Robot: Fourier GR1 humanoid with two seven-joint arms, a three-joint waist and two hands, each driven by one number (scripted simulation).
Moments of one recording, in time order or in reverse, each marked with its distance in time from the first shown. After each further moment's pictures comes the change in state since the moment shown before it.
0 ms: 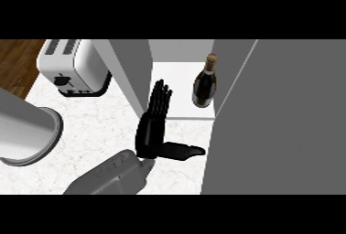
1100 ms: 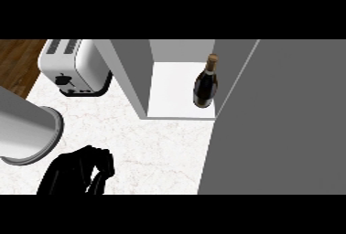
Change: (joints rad) left arm 0.461 0.575 0.105 -0.686 -0.124 -0.196 0.078; right arm 0.098 -0.081 0.175 -0.045 -0.109 0.206 0.045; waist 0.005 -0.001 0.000
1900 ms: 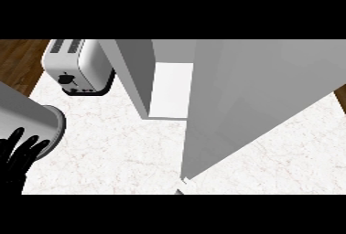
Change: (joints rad) left arm 0.331 0.258 0.286 -0.027 0.155 -0.280 -0.112; right arm -0.214 0.102 0.524 0.034 0.178 -0.311 0.205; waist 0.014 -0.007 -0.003
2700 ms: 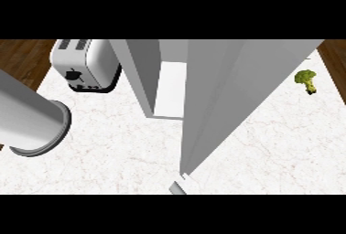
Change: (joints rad) left arm 0.193 0.151 0.183 0.125 0.055 -0.276 -0.062; right arm -0.322 -0.144 0.085 0.060 0.060 -0.457 -0.054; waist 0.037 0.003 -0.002
